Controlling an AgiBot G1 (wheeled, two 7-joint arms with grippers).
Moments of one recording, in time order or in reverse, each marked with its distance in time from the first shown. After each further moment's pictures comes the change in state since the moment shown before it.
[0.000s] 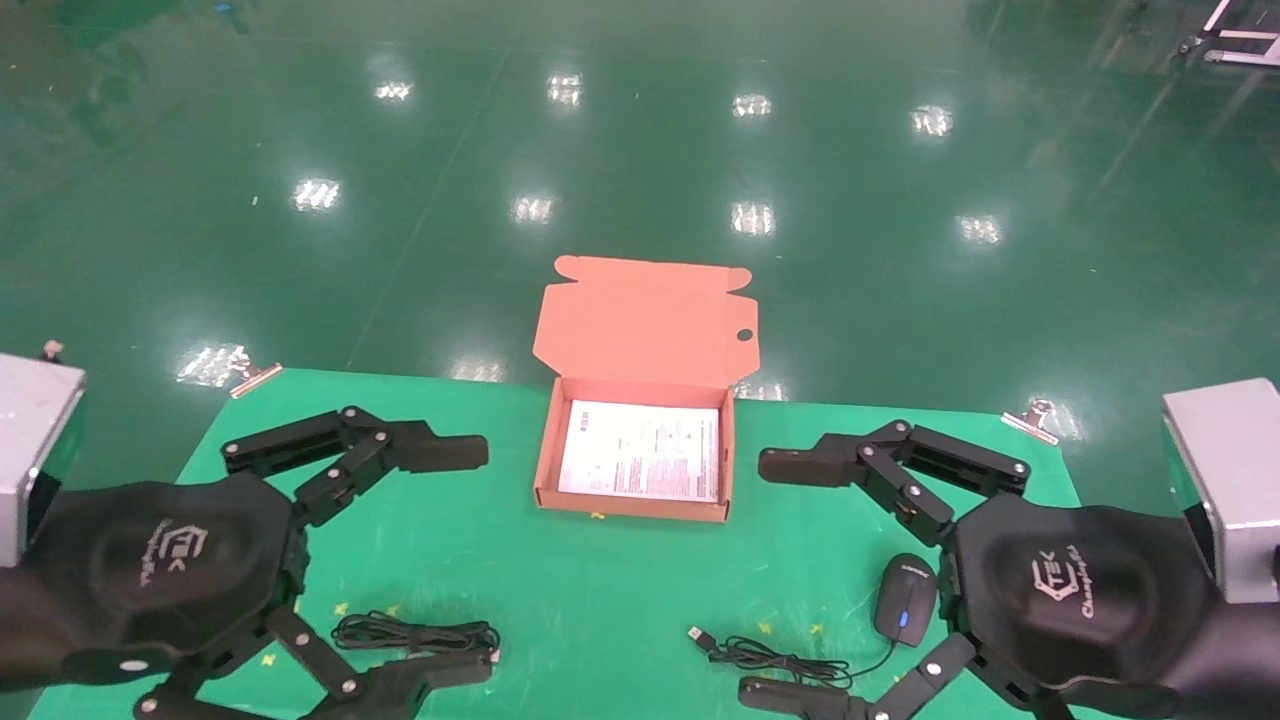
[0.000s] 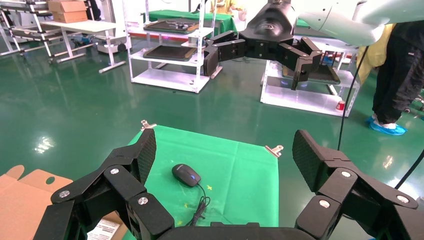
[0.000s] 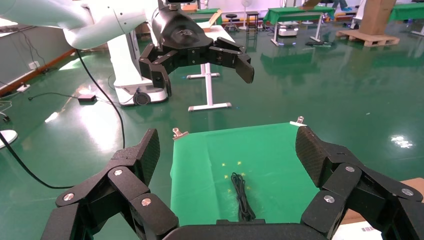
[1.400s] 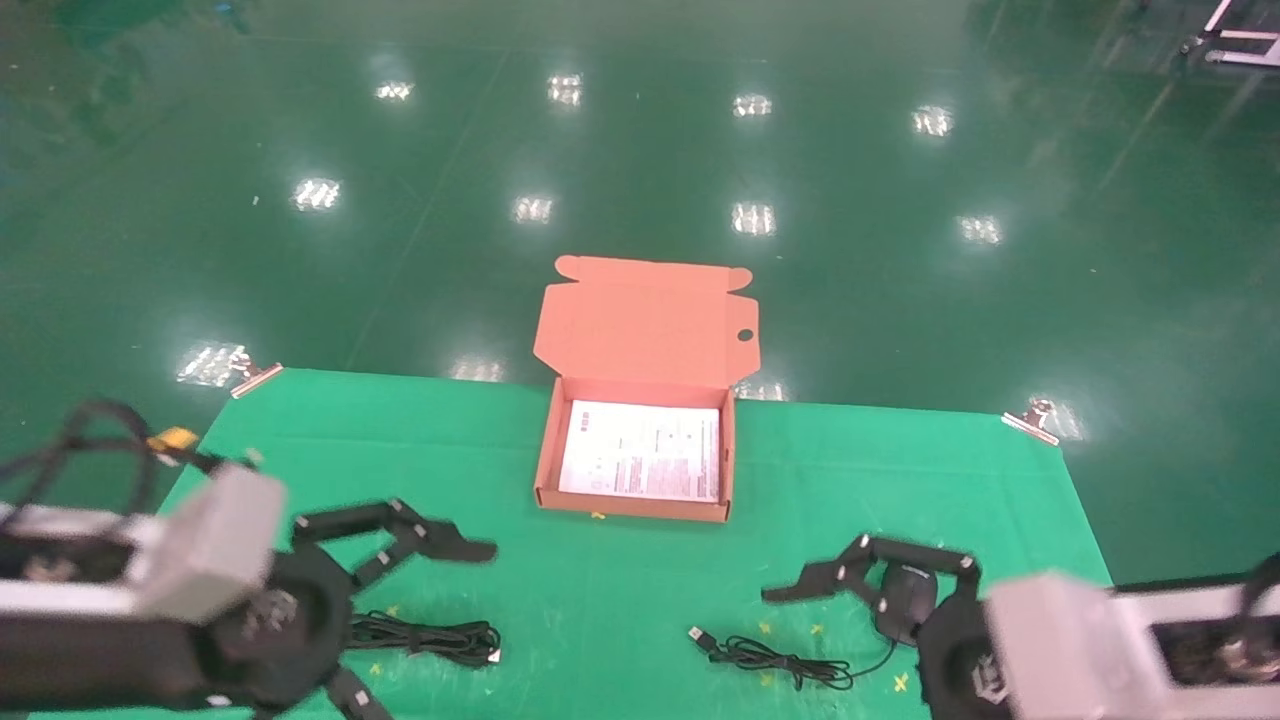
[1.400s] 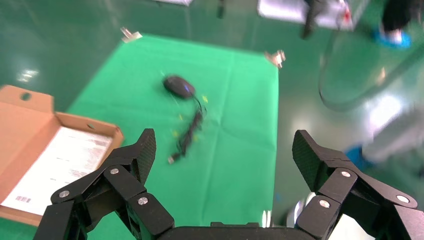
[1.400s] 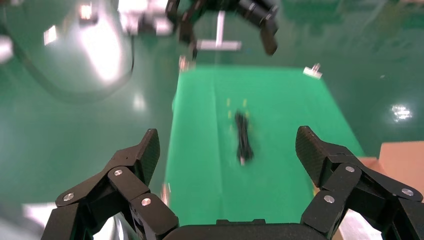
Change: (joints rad) left arm -0.129 0.019 0.138 0.000 0.283 0.033 -0.056; right arm 0.172 0.015 -0.161 0.050 -0.293 -0.071 -0.073
